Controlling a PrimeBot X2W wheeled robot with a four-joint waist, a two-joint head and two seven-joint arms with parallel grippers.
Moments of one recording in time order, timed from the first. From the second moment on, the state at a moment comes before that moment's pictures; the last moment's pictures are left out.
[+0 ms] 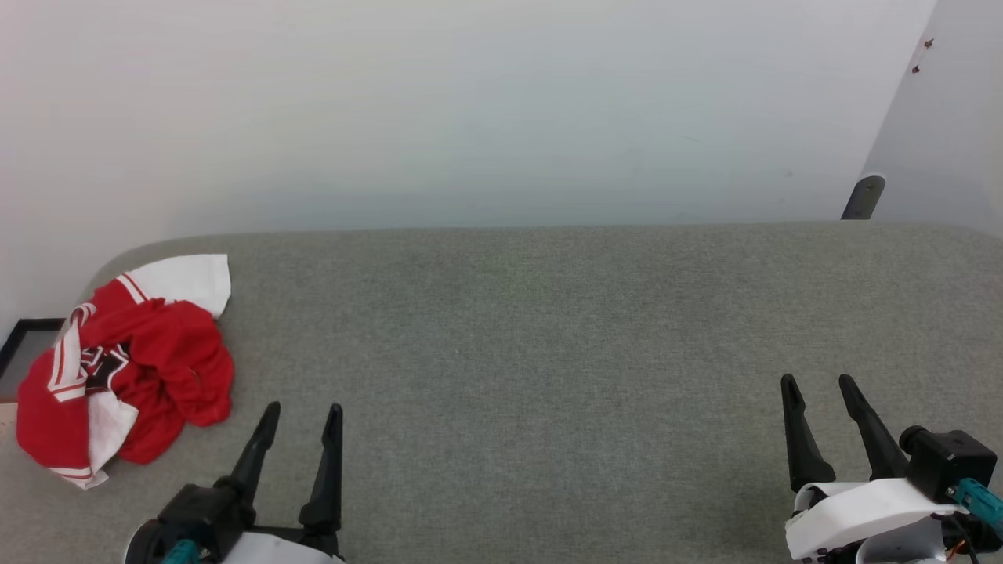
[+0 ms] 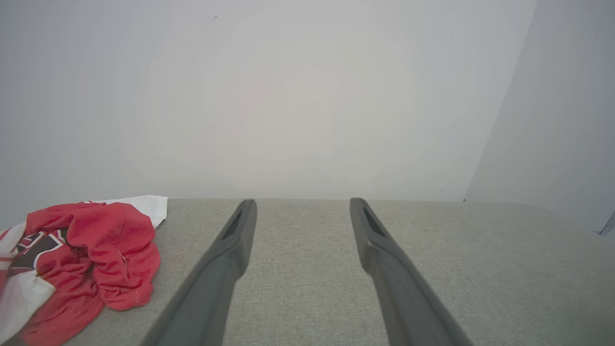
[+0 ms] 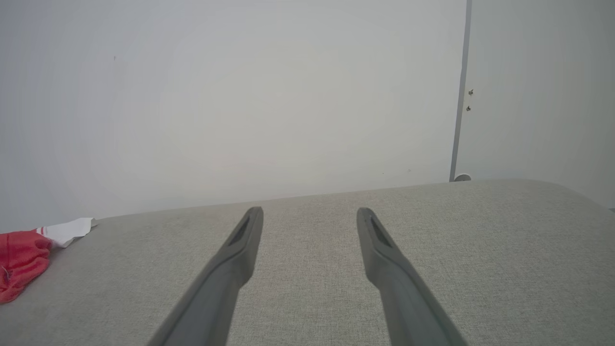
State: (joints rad) left arm 0.01 0.18 -0.08 0.11 -0.29 -0.08 -0.26; right arm -0.08 -0.05 -0.02 0.19 0.24 0.13 -0.16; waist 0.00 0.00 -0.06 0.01
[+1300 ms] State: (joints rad) left arm -0.15 0.26 0.01 0.06 -0.44 -0.04 -0.02; right arm -0.12 -0.05 0.10 0.20 0.26 0.13 -0.10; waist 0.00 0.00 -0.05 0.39
